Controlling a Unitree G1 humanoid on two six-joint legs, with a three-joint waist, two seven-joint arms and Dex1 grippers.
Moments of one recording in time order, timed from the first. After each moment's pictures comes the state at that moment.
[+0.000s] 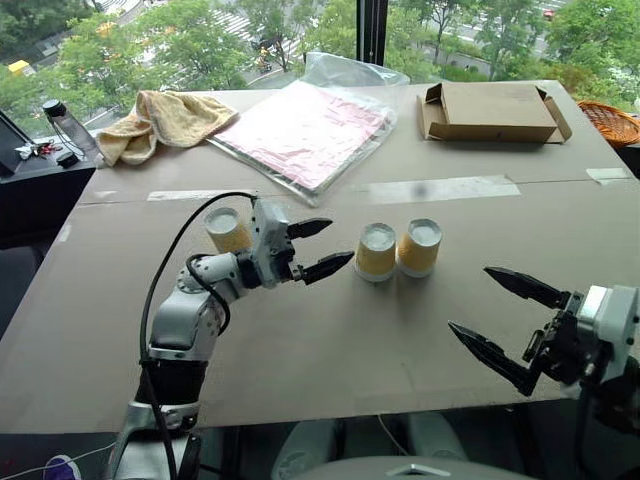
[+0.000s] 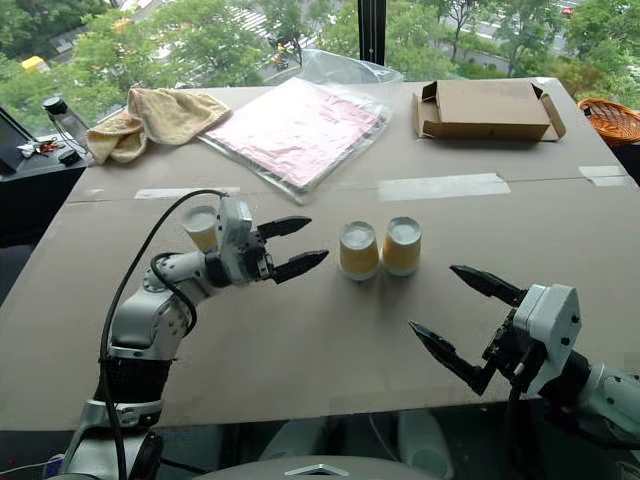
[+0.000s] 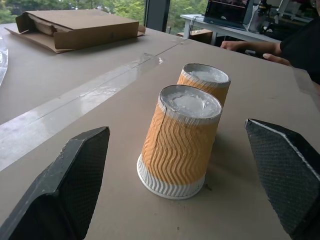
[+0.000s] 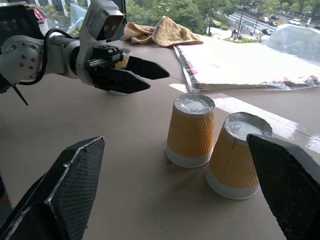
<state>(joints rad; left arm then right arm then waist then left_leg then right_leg) -0.18 0.50 0.11 -0.21 -0.52 0.39 -0.96 0.39 -0.75 -0.35 -0.89 0.84 0.39 0.67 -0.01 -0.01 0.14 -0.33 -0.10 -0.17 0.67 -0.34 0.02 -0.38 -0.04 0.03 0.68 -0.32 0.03</state>
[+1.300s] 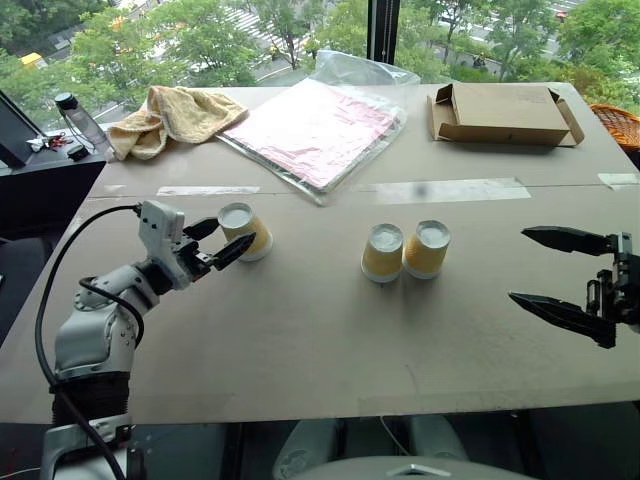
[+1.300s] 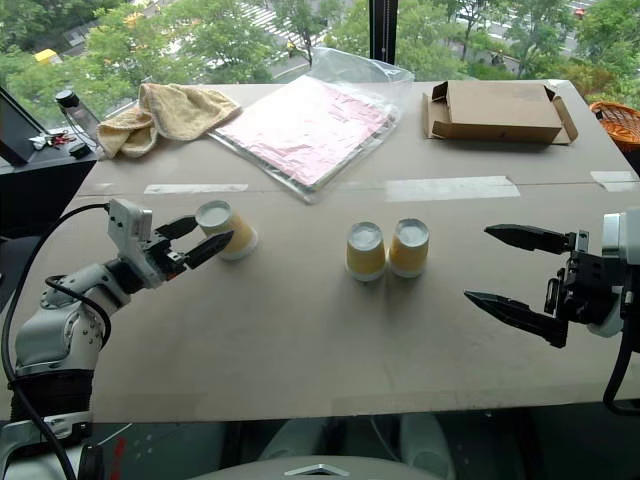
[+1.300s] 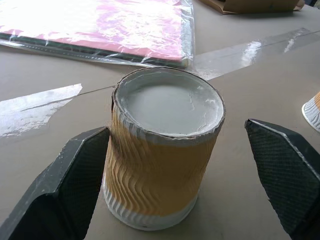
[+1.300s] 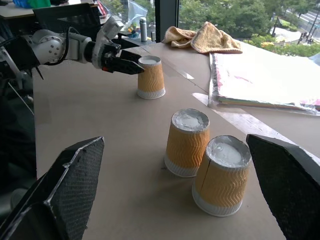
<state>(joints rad) -0.25 0.63 0.29 0.11 -0.48 0.35 -0.84 0.18 -0.92 -0.58 -0.56 0.98 0.48 1.06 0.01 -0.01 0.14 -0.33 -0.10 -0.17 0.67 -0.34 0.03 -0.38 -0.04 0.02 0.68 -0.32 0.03</state>
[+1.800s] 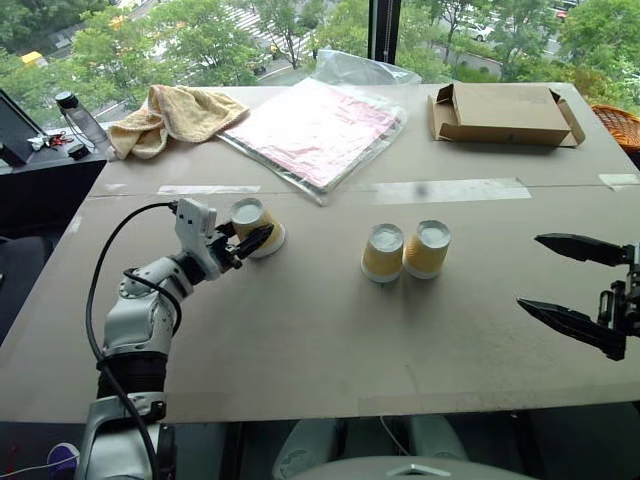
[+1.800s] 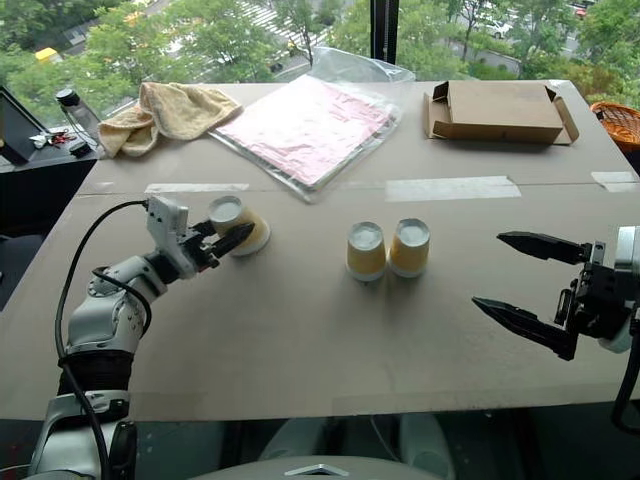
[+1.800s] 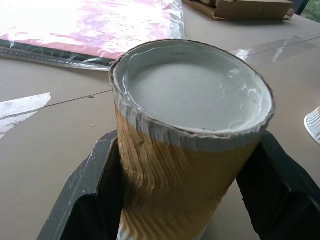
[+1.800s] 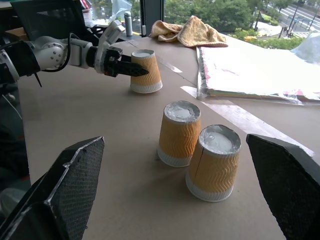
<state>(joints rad) -0.37 0.57 0.23 0.22 -0.48 0.33 -0.88 0.29 -0.88 -0.69 -0.63 0.98 0.50 1.02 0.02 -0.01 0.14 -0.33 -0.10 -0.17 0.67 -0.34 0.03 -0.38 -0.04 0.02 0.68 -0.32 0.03</state>
